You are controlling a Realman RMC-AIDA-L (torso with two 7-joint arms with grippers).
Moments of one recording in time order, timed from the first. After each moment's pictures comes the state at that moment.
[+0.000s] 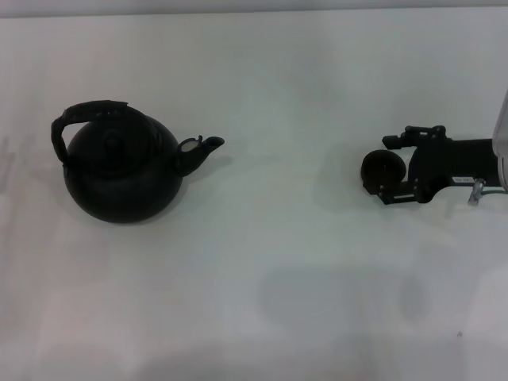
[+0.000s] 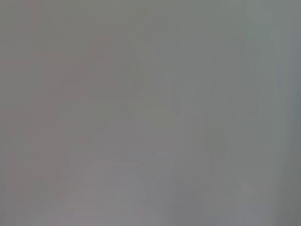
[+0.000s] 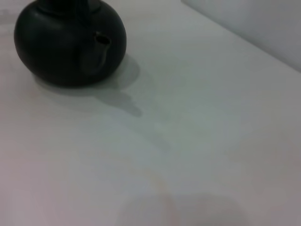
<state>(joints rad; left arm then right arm) -0.19 -2.08 0.59 0.12 0.93 1.36 -0.50 0.39 2.00 1.89 0.73 -1.88 1.09 -1.83</state>
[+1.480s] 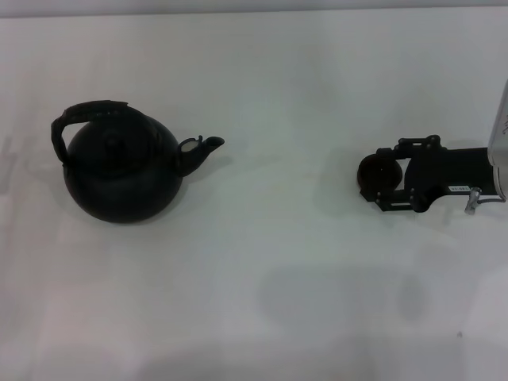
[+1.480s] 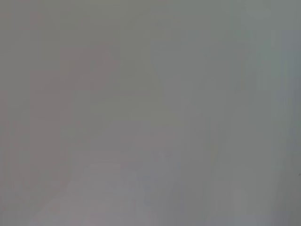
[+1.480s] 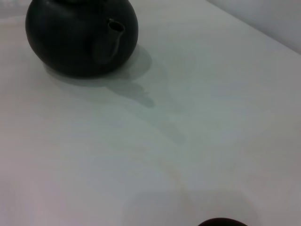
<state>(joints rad) -0.20 -2.08 0.60 0.11 0.93 1.36 -0.50 0.40 2.01 1.87 0.70 -1.87 1.10 -1.84</state>
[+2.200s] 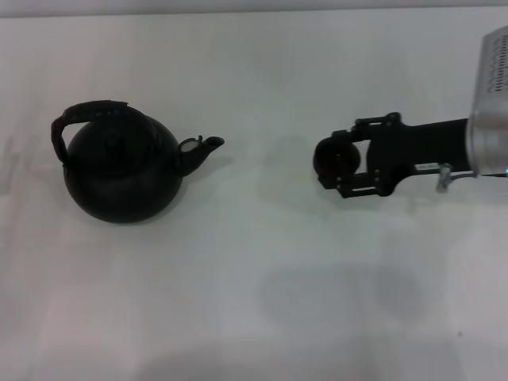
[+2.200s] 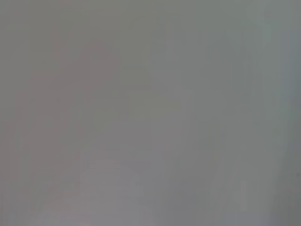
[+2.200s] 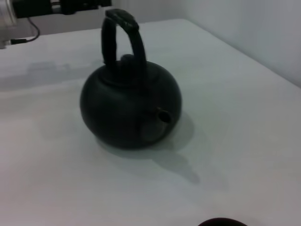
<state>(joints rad) -0.20 -2.08 0.60 0.11 0.93 1.37 -0.50 0.41 2.01 1.76 0.89 -1.82 1.21 -1.65</state>
